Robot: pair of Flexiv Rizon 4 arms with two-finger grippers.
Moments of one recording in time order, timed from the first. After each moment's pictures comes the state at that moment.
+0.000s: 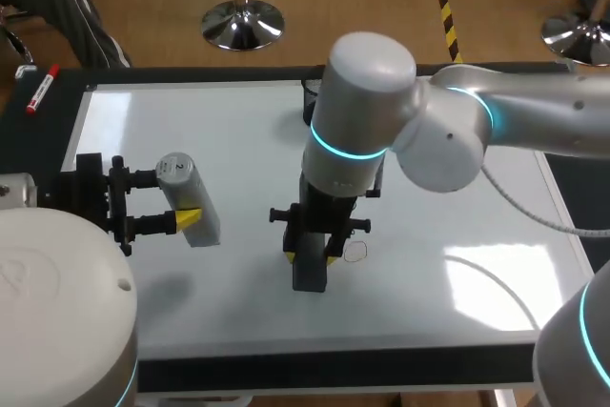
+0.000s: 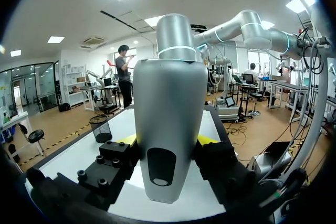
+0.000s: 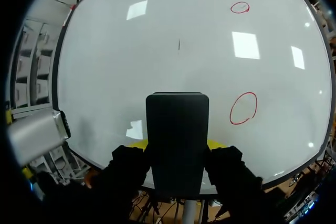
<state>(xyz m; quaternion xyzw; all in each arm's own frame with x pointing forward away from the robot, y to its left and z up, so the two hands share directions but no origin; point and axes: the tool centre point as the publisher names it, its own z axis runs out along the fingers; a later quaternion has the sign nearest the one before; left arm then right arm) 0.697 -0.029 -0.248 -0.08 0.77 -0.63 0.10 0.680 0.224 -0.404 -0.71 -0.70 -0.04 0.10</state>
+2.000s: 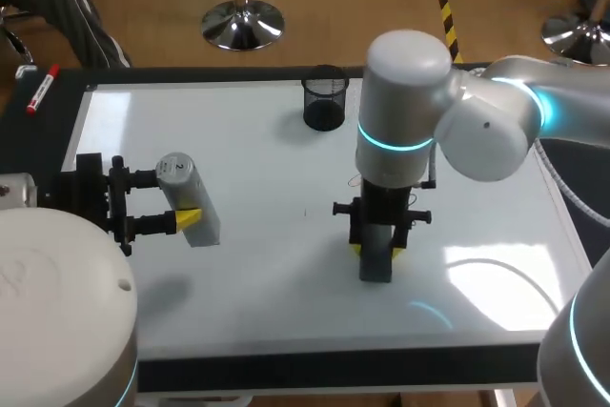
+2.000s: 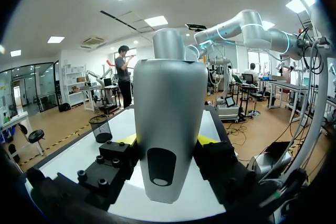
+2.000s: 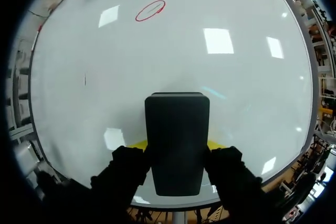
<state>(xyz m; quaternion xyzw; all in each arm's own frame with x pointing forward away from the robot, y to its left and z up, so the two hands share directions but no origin) 0.697 -0.029 -0.248 -0.08 0.77 -0.63 0.10 0.710 0.109 -0.426 -0.75 -0.66 0.03 0.03</state>
